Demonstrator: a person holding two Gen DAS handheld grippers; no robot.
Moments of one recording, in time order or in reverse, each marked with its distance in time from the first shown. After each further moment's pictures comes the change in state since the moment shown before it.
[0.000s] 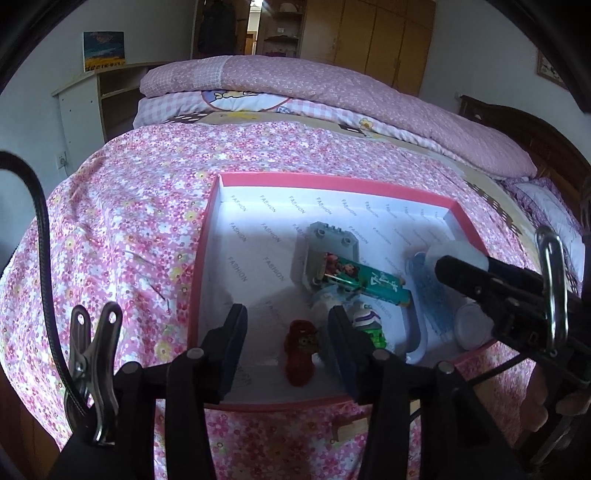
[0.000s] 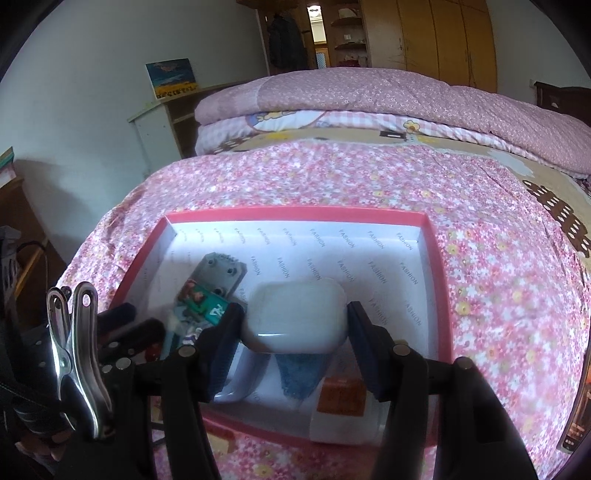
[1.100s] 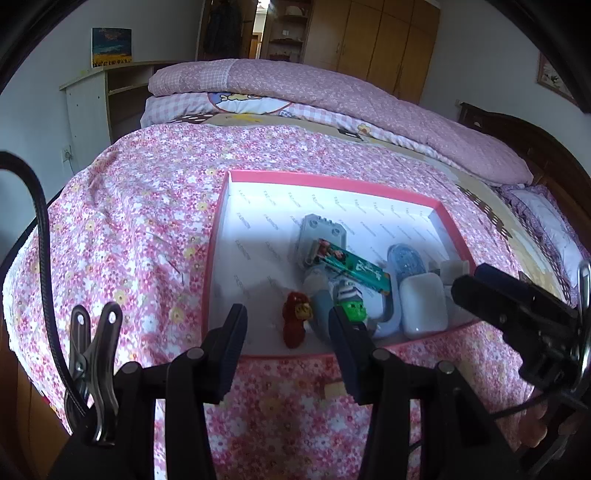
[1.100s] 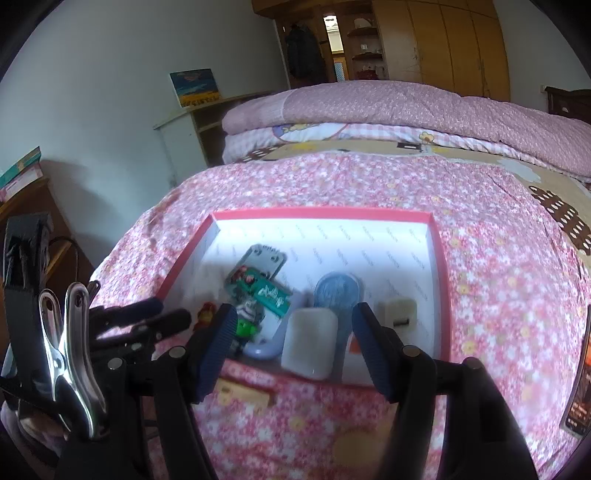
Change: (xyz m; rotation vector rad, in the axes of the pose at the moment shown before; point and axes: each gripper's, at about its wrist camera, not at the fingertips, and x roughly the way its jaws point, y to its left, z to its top) left arm -0.035 -0.003 -0.014 -0.028 -0.006 -0.012; right arm -0.050 0.012 -0.021 -0.019 -0.039 0.088
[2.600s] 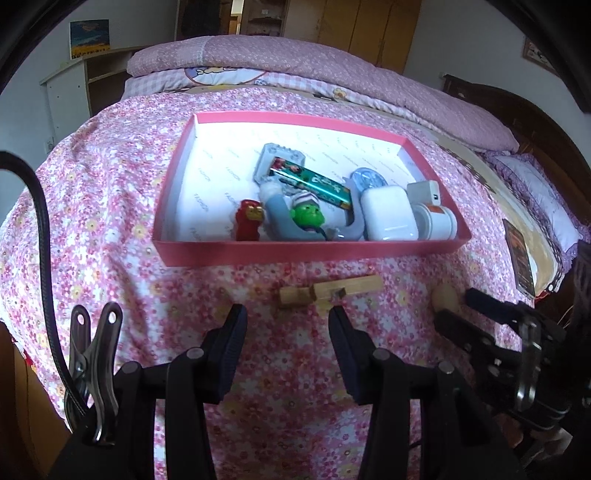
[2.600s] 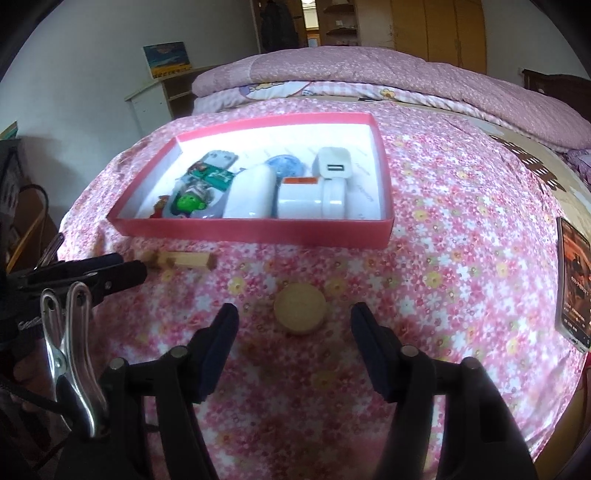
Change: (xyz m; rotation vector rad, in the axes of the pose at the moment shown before) left arm -0.002 -0.029 -0.055 0.056 0.098 -0.048; right arm -0.014 -0.027 -0.092 0.028 0.107 -0.131
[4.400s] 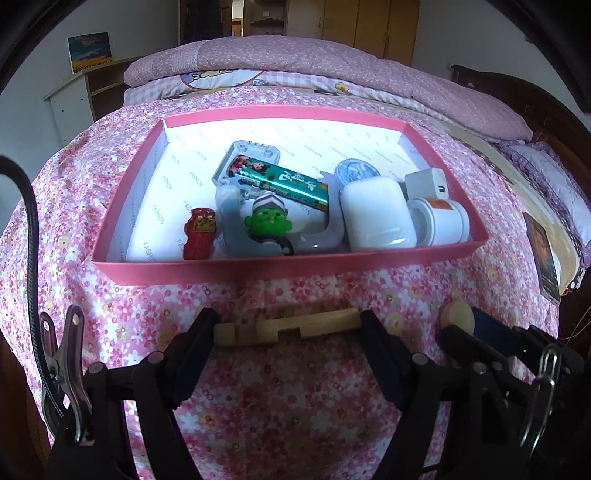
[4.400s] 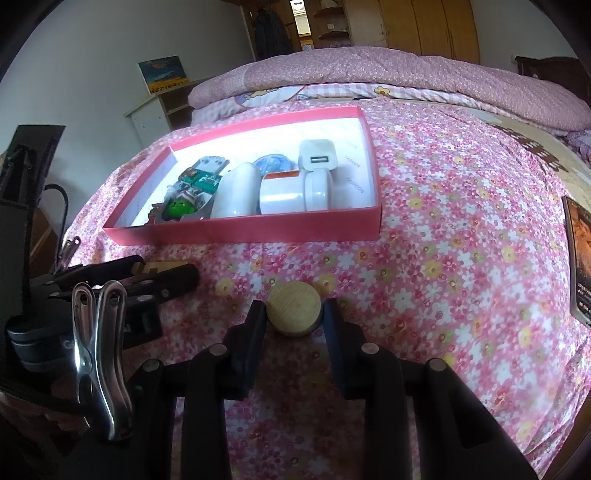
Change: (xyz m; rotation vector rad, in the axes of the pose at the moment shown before) left arm 0.034 -0.039 0.004 0.033 -0.013 0.103; right arm 0.004 -0.012 -0.008 0.047 -0.035 0.036
